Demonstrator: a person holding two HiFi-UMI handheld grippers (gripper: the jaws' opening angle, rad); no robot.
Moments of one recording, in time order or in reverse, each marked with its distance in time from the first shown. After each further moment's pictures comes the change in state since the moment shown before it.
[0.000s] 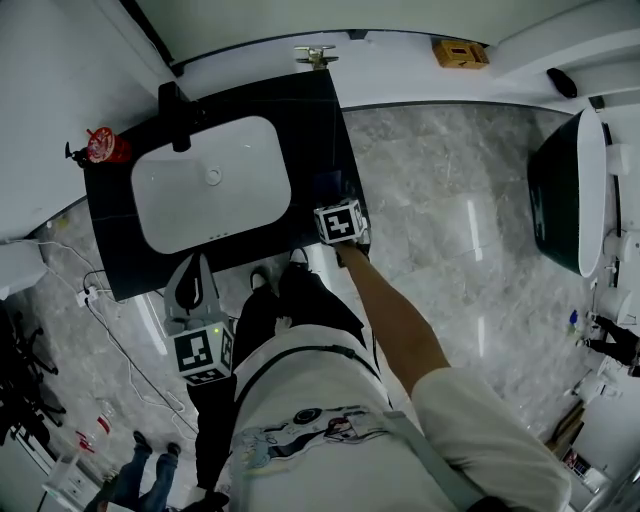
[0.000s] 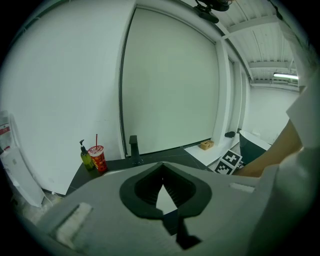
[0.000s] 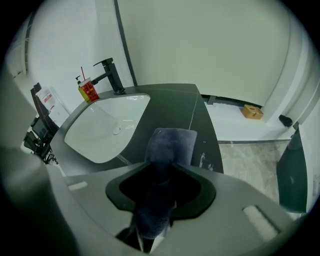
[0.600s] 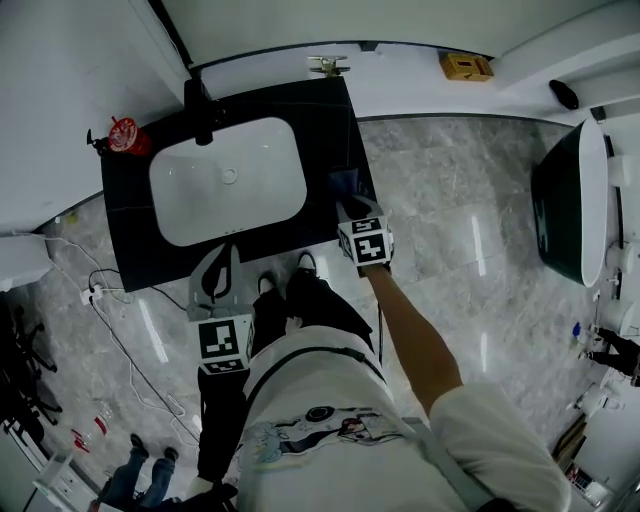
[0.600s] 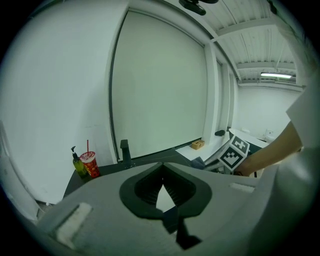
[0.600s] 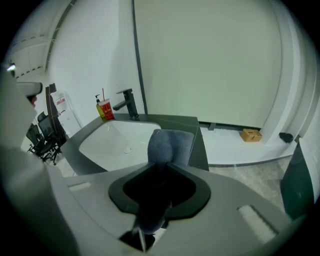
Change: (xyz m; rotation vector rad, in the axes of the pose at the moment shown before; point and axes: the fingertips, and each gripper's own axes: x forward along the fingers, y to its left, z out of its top) left arm -0.009 -0.023 0.003 0.081 -0.034 -0.091; right arm -0.079 0.011 0.027 -0.091 -0.246 -0.023
